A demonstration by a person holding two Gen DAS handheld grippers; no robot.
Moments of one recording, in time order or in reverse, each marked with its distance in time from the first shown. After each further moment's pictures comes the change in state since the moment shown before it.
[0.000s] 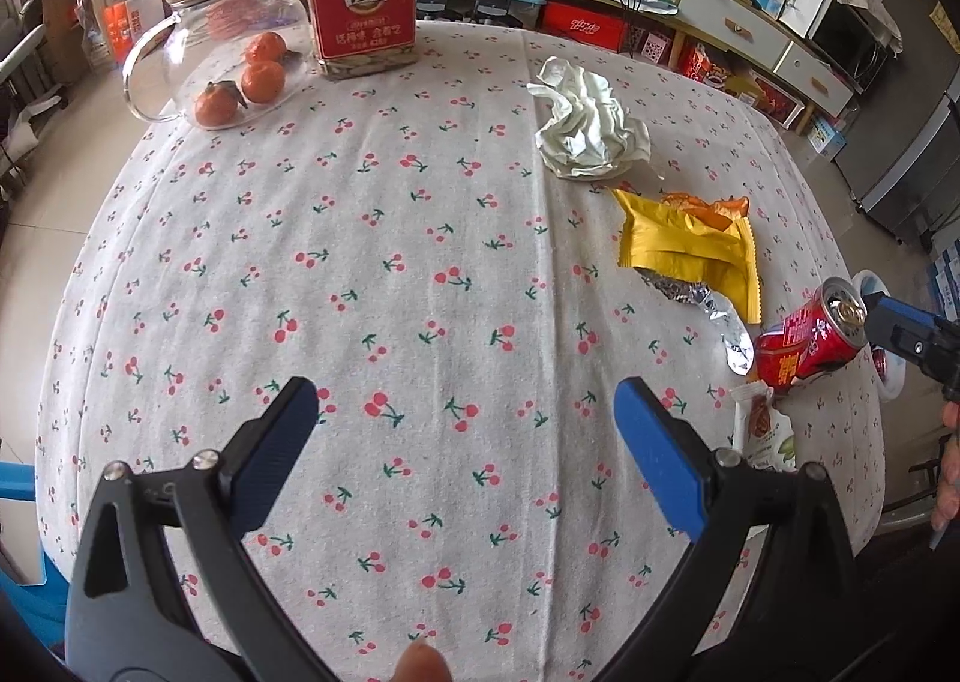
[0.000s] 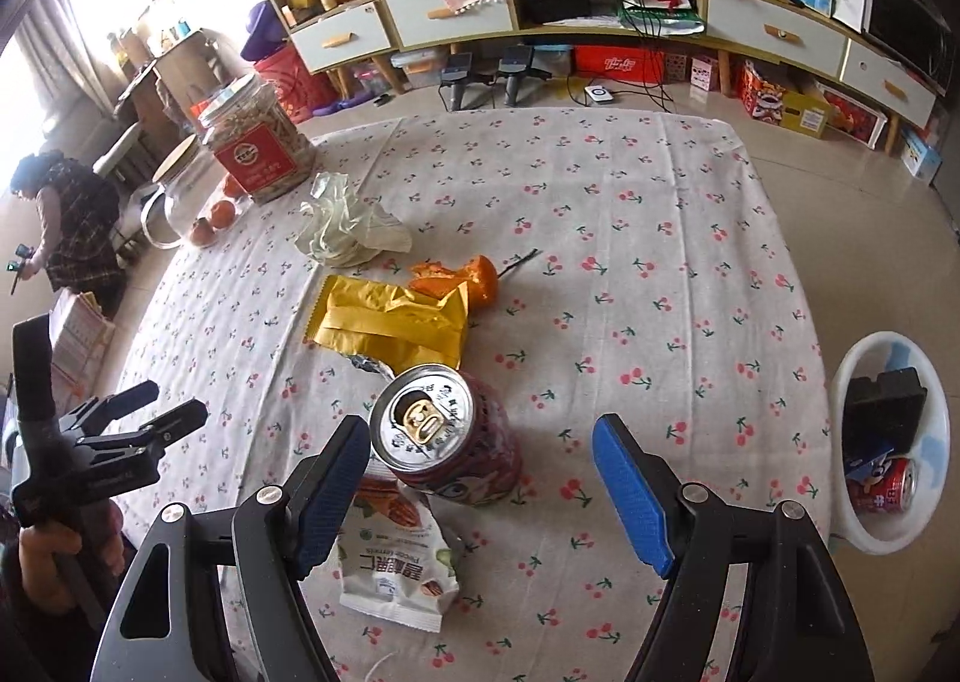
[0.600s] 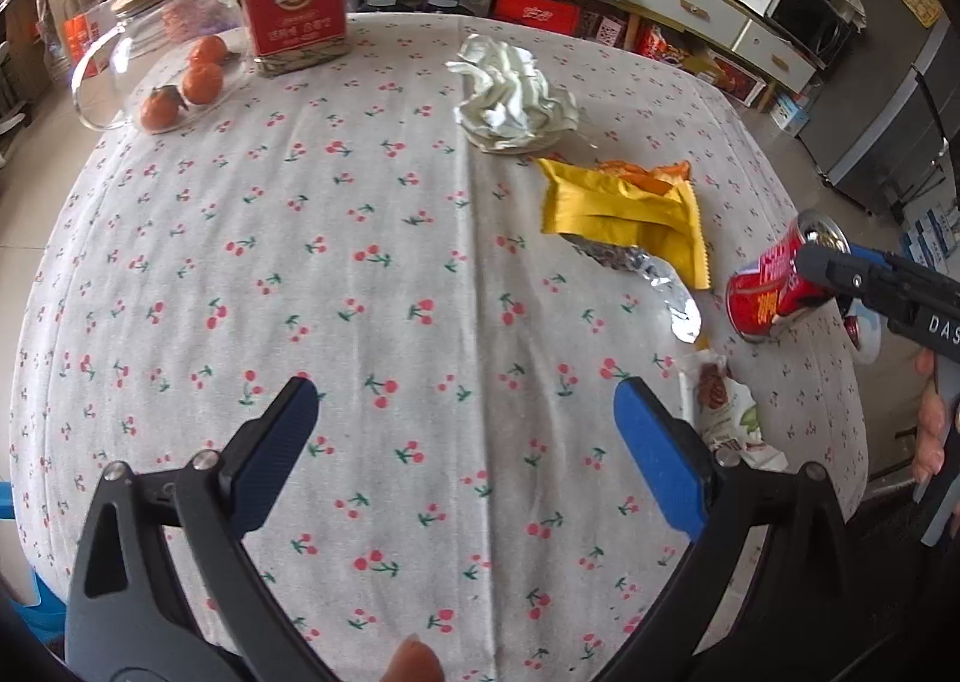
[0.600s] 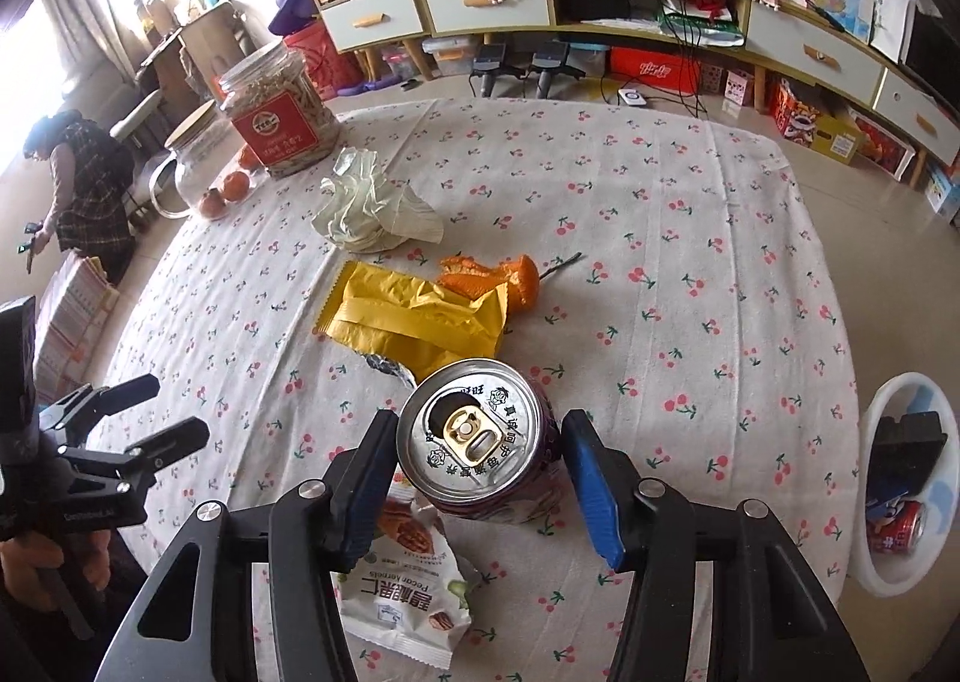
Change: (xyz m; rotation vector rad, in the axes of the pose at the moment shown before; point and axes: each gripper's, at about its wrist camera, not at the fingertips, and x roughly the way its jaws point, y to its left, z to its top) left arm 0.001 -0.033 -0.013 0.070 0.022 -0.098; right arm 0.009 0.006 0.006 -0.066 -0.020 0.005
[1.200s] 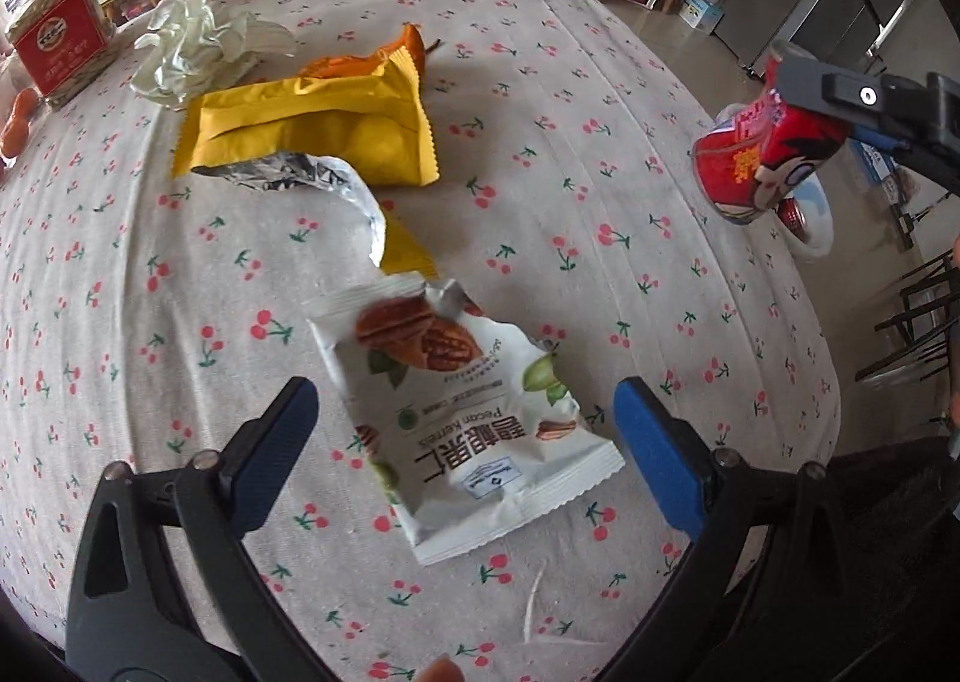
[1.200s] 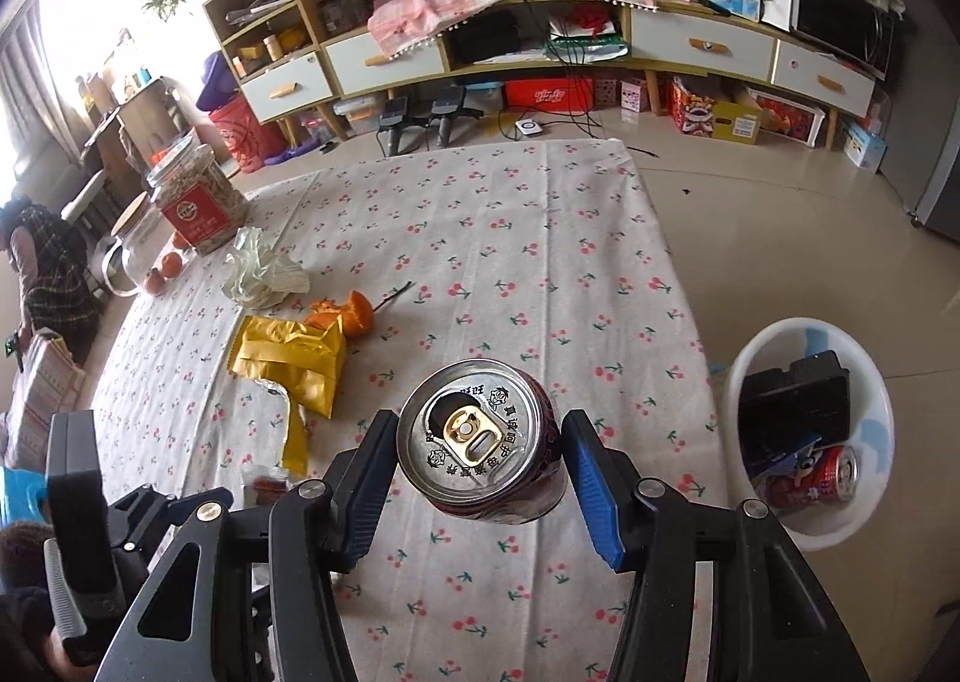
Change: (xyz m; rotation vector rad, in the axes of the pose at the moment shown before) left arm 0.055 -0.140 -0.023 0.204 0.123 -0.087; right arm -0.058 -0.086 -0.032 0.156 -0.096 -0.108
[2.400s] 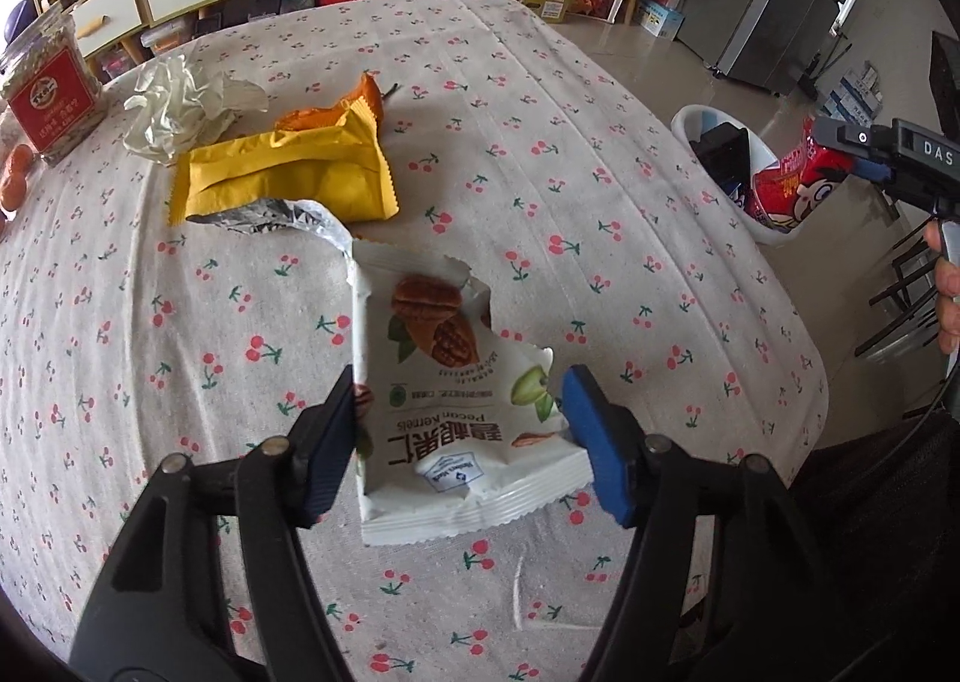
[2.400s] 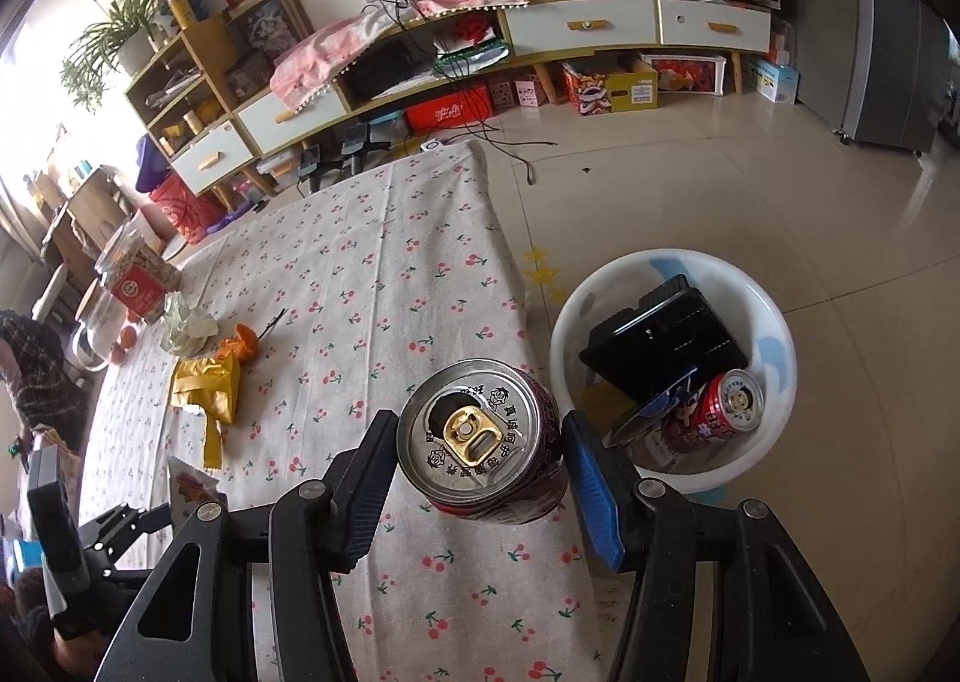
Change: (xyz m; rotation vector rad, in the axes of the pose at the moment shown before) left arm -0.030 -0.005 -0.007 0.088 -0.098 -0.036; right arm -0.043 -0.112 -0.037 0.232 -0.055 -0.055
